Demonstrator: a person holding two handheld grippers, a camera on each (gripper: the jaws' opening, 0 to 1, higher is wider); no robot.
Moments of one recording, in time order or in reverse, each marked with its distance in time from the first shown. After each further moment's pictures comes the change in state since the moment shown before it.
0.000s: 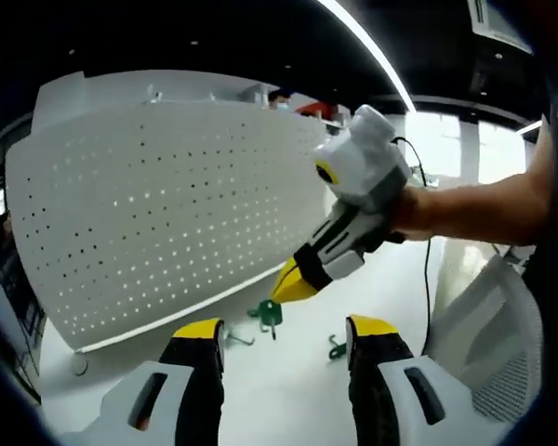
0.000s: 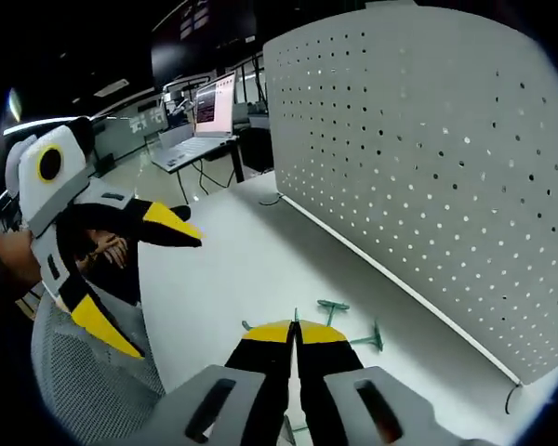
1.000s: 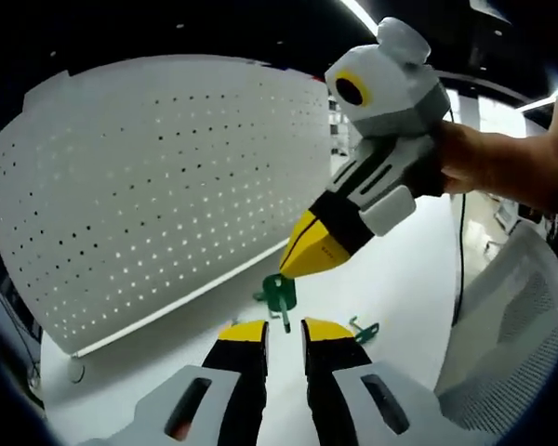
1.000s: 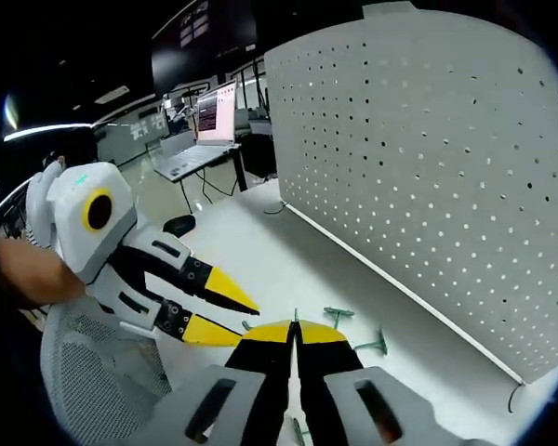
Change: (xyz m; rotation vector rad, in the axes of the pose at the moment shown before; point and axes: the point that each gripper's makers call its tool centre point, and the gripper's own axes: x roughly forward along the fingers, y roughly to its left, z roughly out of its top) left arm 0.034 0.013 -0.029 0.050 0.092 0.011; right arm -0.005 0.005 0.010 0.021 -0.022 0.012
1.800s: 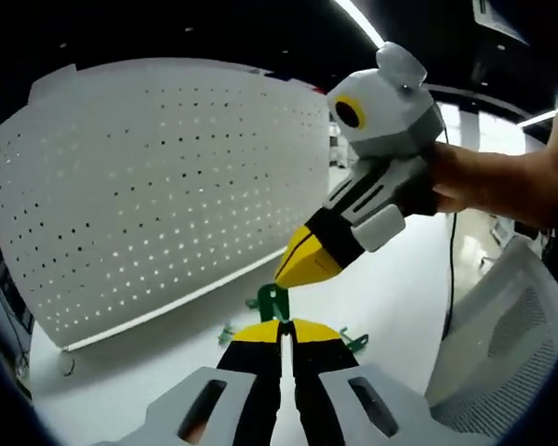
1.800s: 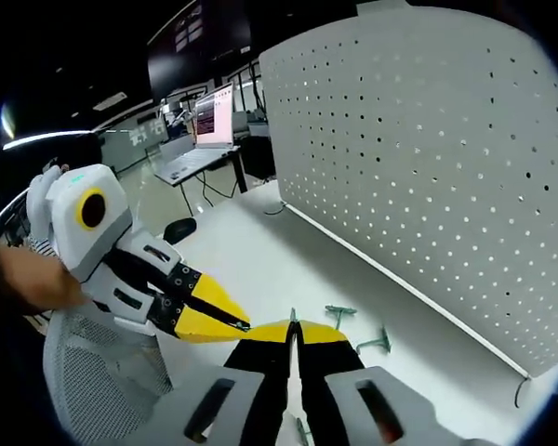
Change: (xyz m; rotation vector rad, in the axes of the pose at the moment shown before) left arm -0.005 -0.003 0.006 -0.067 -0.047 -0.019; right arm 0.001 0.000 -0.002 0.026 -0.011 0.018
